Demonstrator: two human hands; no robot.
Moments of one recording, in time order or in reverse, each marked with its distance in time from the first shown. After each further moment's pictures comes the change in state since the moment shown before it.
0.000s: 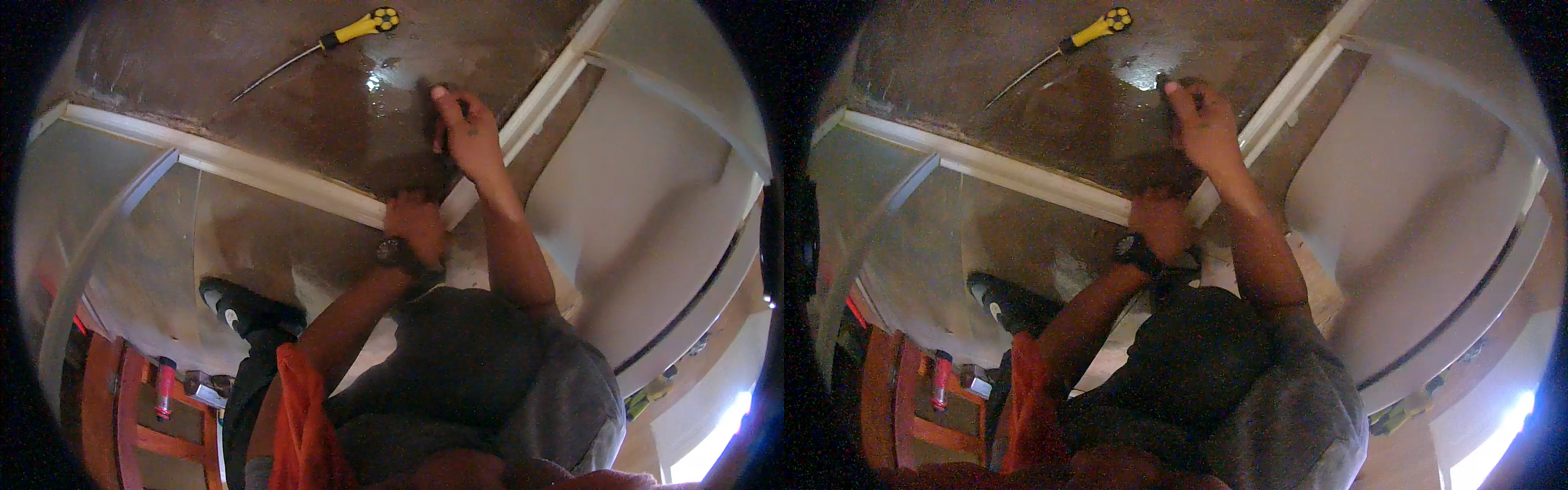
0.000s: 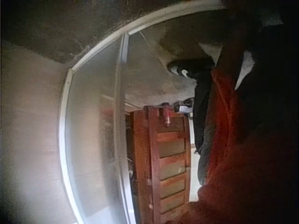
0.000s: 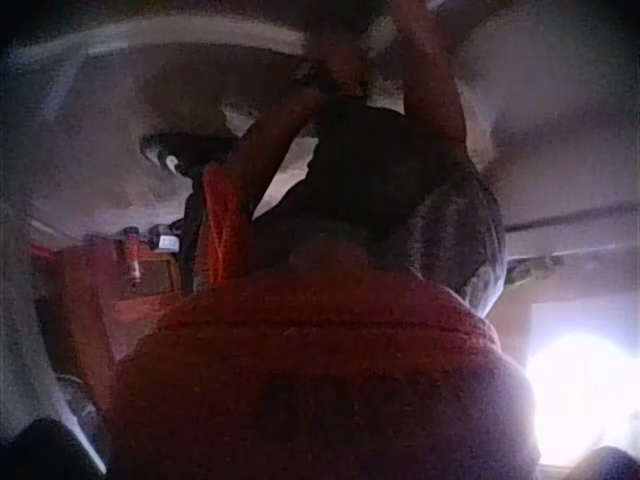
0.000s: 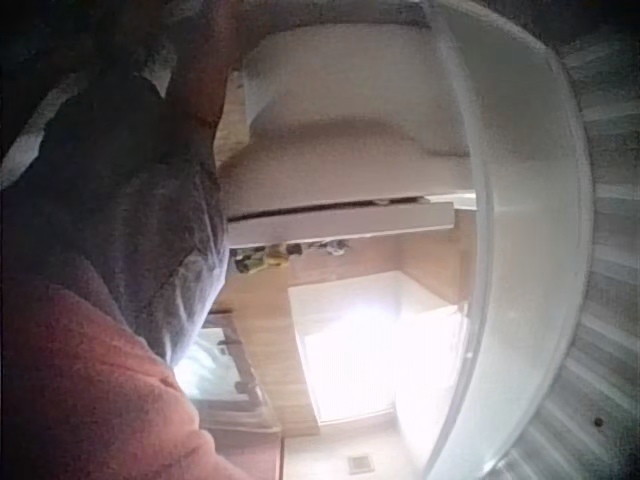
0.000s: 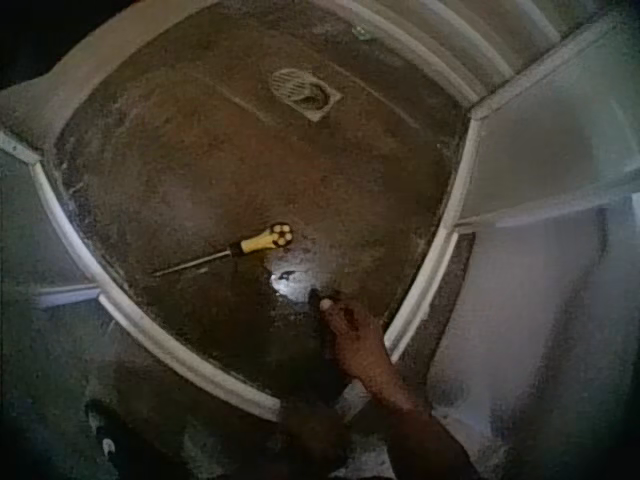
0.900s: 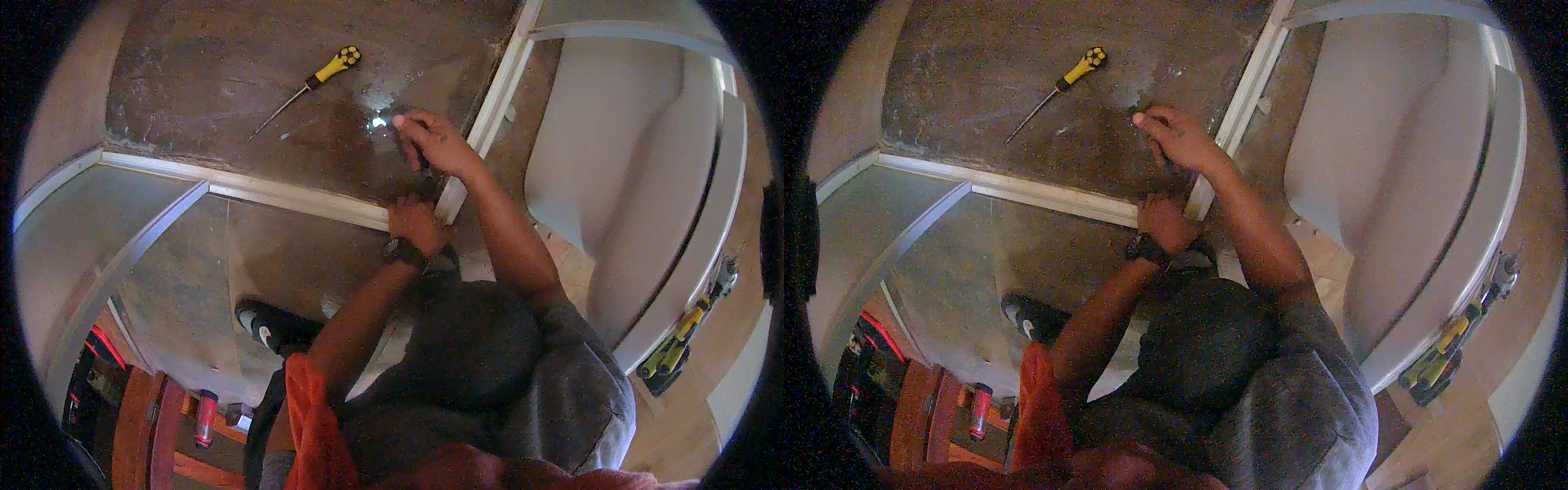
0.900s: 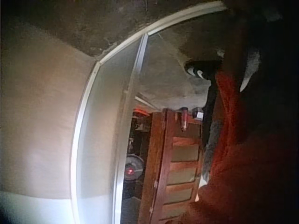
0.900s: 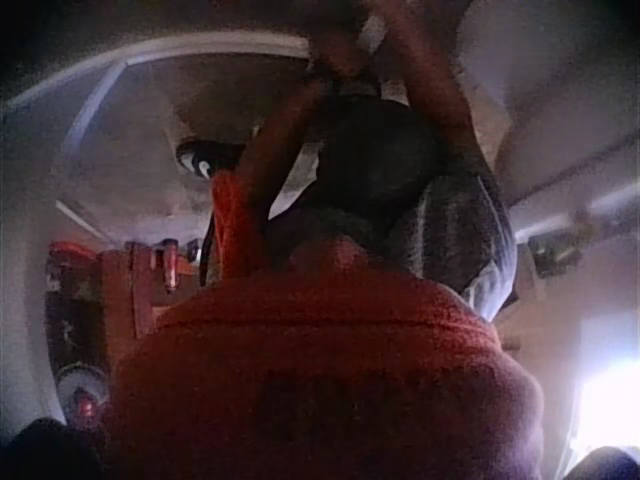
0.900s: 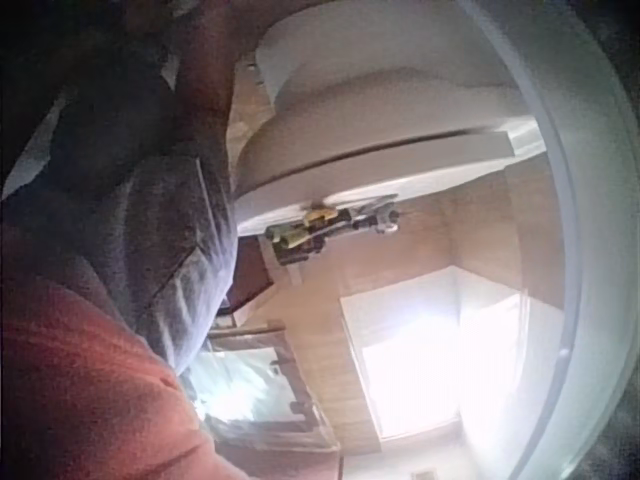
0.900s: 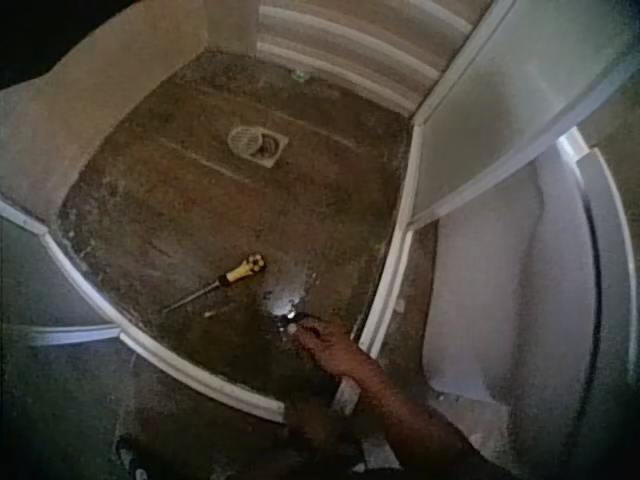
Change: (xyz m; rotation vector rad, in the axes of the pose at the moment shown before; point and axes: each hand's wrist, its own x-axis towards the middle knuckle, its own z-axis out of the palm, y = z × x) left_hand -0.006 0.005 0.004 0.105 0.104 -0.011; right_hand -0.006 0.017 -0.011 0.005 -0.261 -0.135
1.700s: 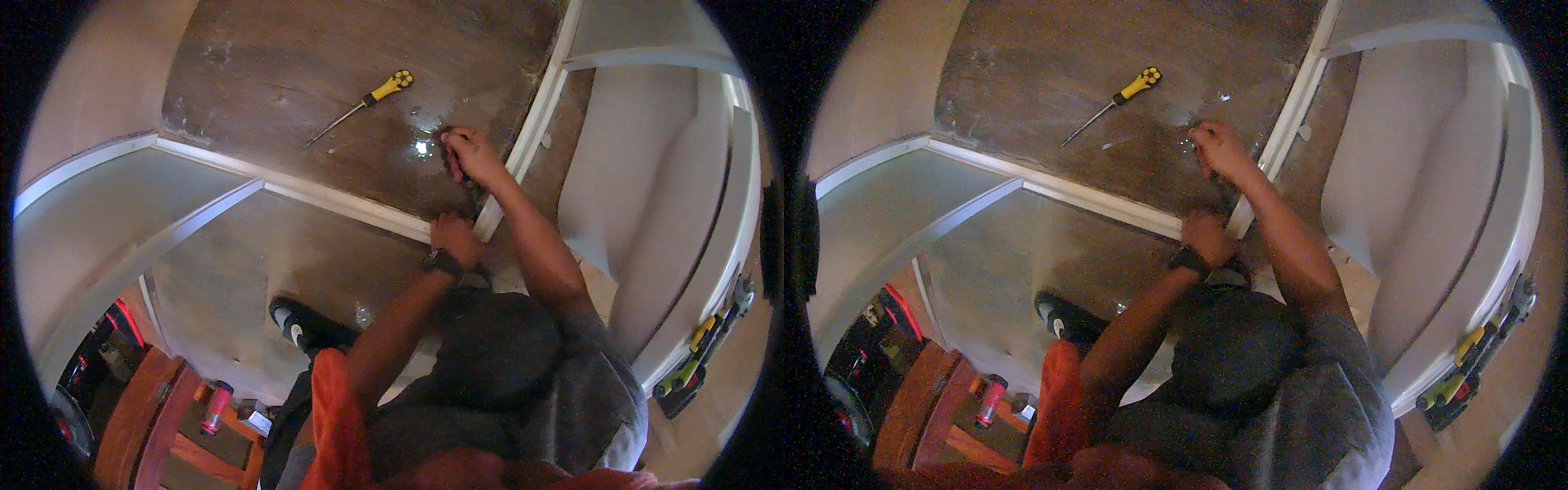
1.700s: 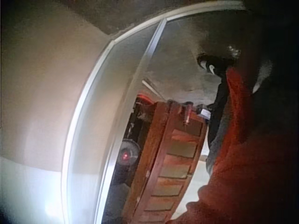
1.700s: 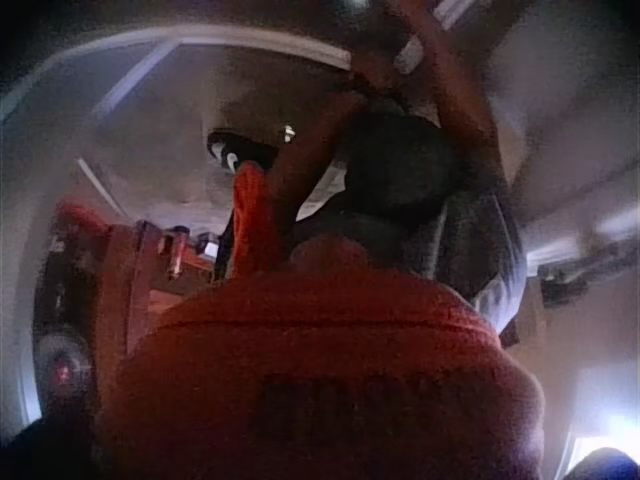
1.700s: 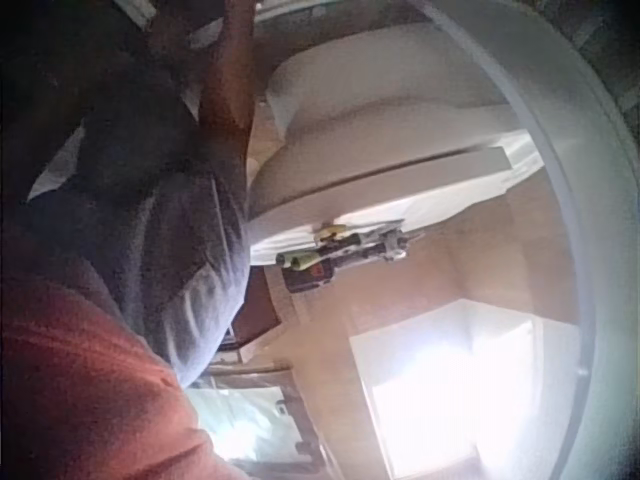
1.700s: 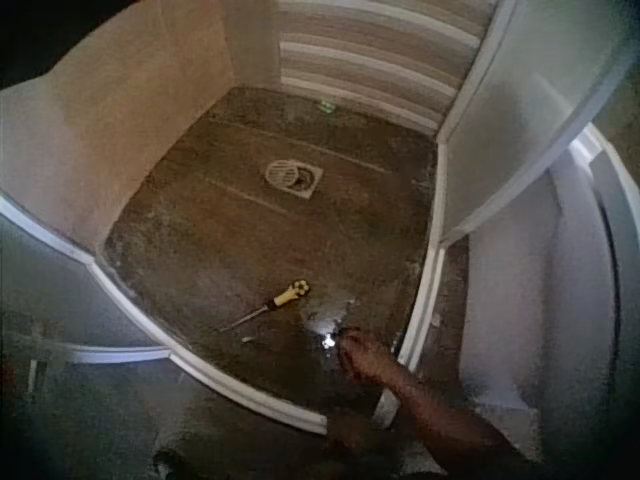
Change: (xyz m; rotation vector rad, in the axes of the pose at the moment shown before) left_hand 0.000 0.004 -0.008 0.078 -0.112 -0.032; right_hand 0.019 0.005 0.005 0.106 -0.025 0.041
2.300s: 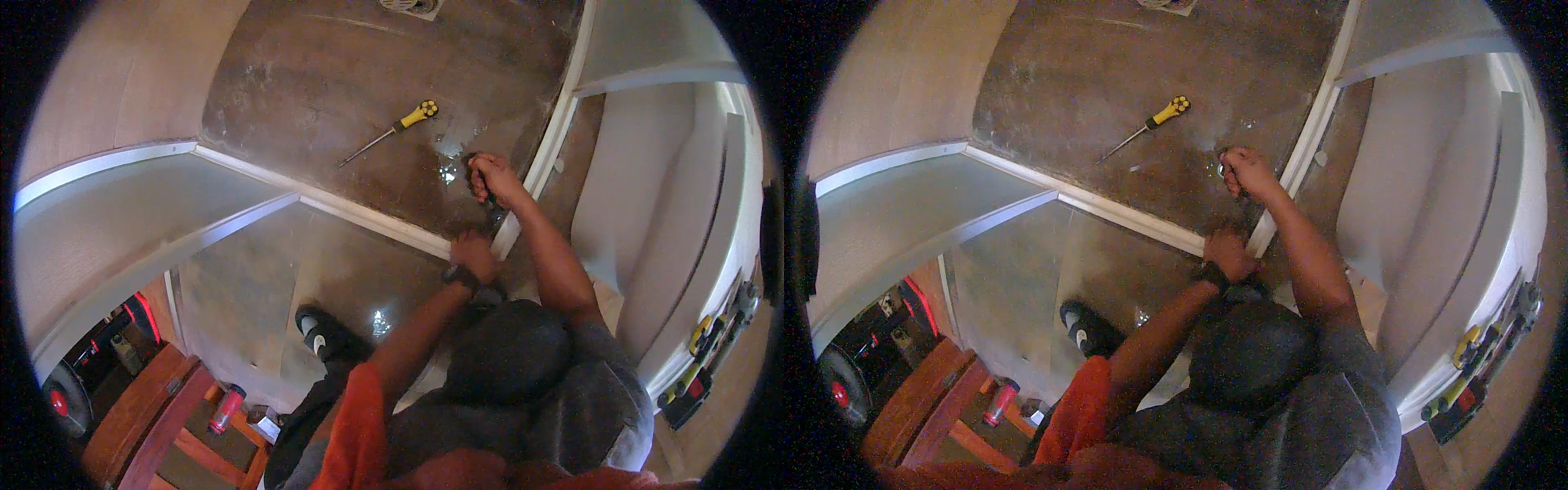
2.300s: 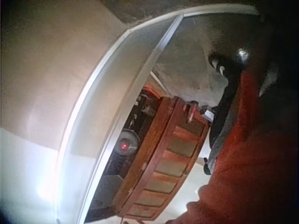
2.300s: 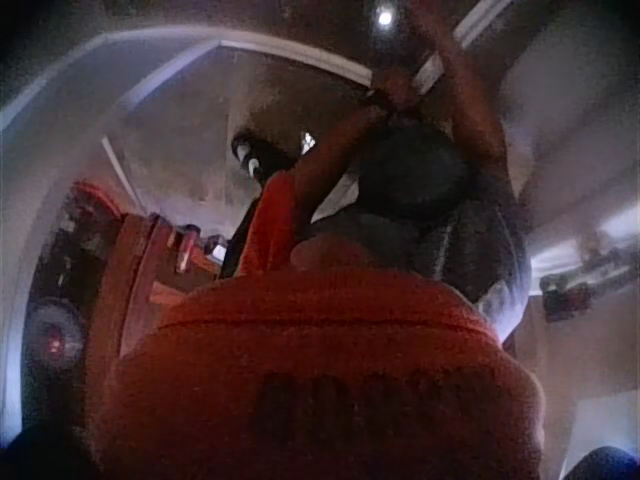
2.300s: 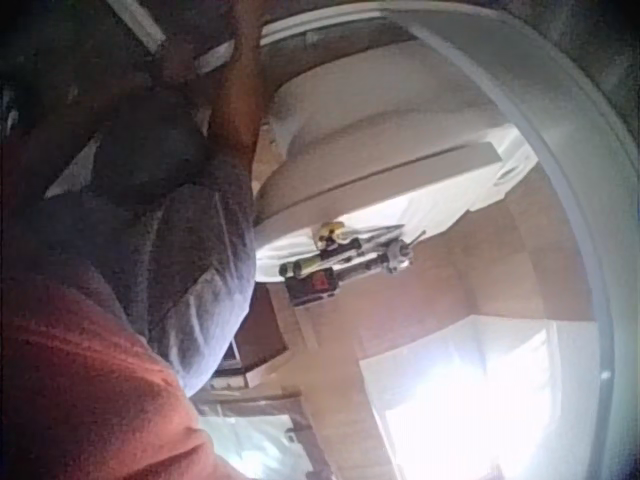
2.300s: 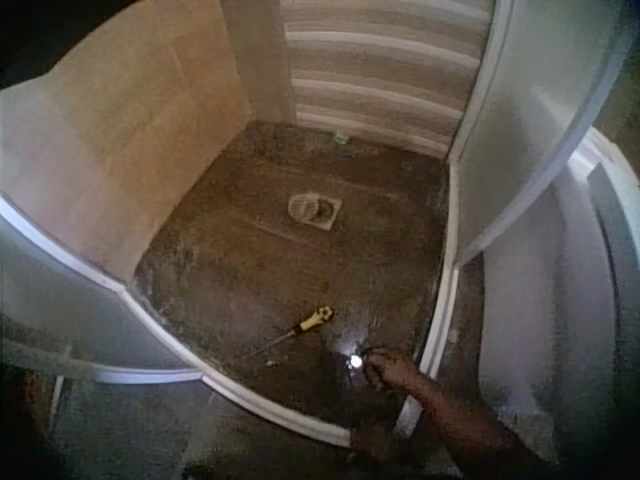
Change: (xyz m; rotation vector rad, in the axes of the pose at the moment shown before) left_hand -0.001 0.001 0.003 0.029 0.036 0.008; right_hand 0.012 0.025 -0.015 0.293 -0.101 0.049
